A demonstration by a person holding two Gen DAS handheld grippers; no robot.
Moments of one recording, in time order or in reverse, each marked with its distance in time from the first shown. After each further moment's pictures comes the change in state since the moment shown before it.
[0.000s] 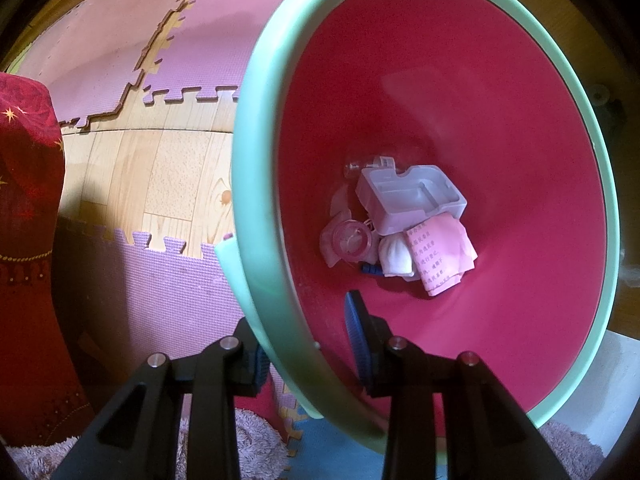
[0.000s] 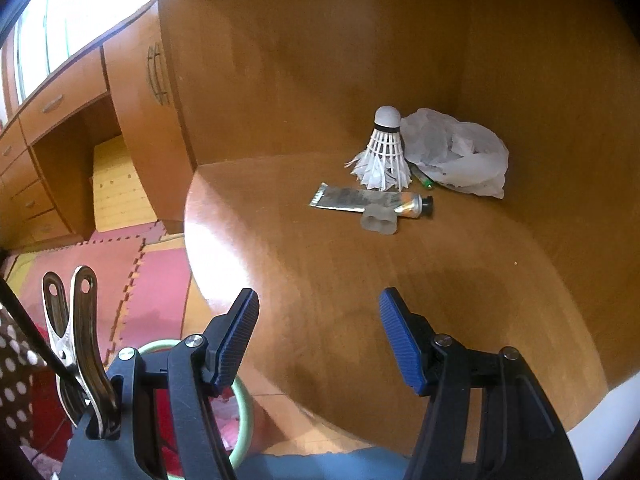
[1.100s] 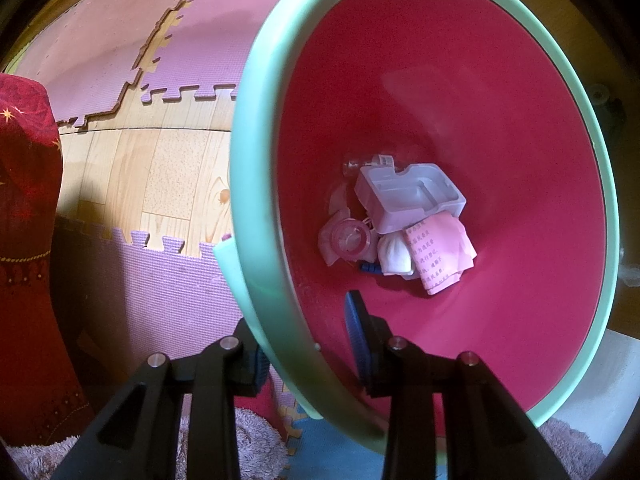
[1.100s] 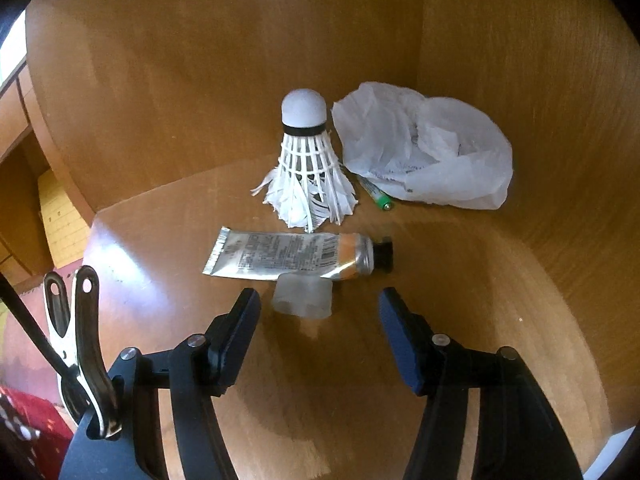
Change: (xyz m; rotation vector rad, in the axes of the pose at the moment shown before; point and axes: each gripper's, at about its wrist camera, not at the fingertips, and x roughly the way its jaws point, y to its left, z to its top) left arm 0.003 -0.002 -0.001 0.000 0.003 -0.001; right arm 0.086 -0.053 0.055 0.158 0.092 -0.122
